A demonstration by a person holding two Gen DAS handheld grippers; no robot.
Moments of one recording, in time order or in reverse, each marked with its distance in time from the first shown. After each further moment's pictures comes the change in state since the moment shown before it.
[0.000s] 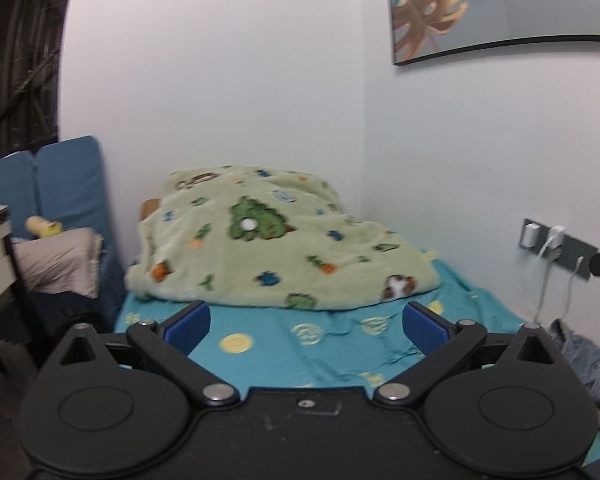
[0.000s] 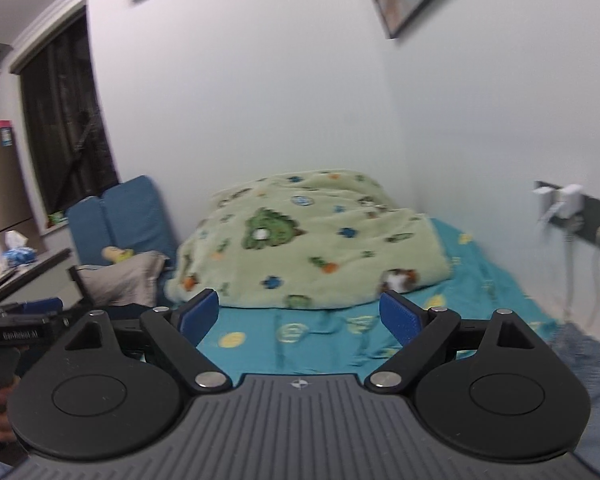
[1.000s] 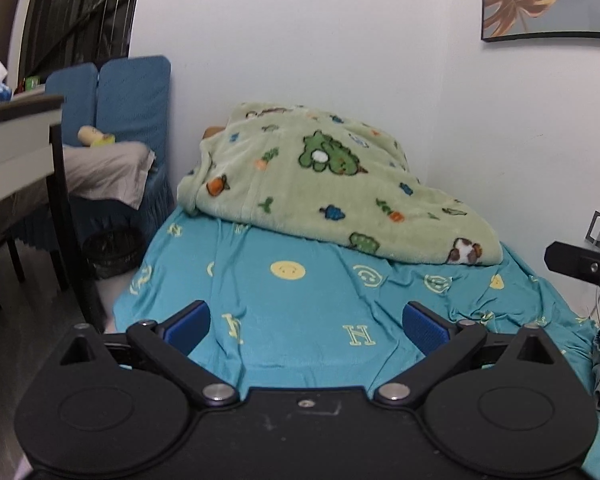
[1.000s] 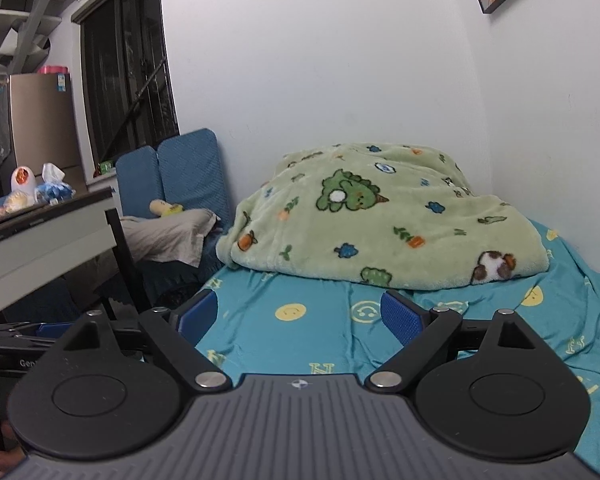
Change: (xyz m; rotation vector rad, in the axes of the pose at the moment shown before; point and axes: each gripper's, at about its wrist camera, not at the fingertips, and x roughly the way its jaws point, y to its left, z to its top) left arm 0.059 0.034 -0.090 -0.186 0.091 0.126; right arm 0.103 0.058 -0.074 -0.132 0.034 0.144
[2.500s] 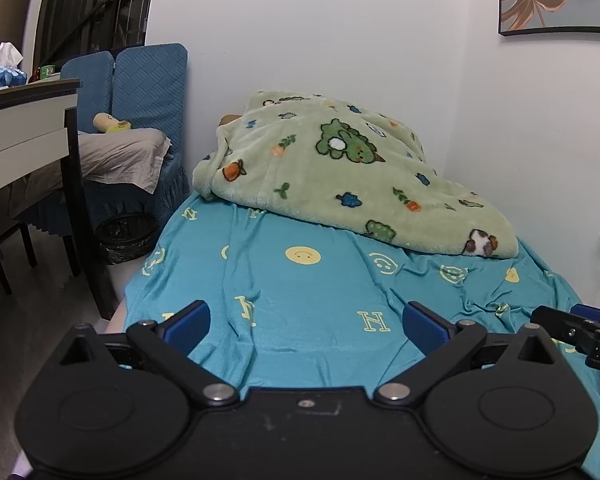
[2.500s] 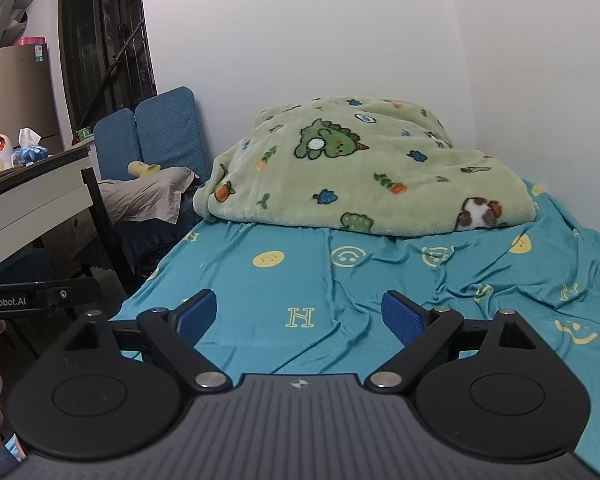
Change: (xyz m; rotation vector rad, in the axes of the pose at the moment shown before) left arm 0.000 0.006 -0.009 -0.024 0.026 0.040; right arm 0.016 -0.004 -0.040 0.021 0.115 -0.058
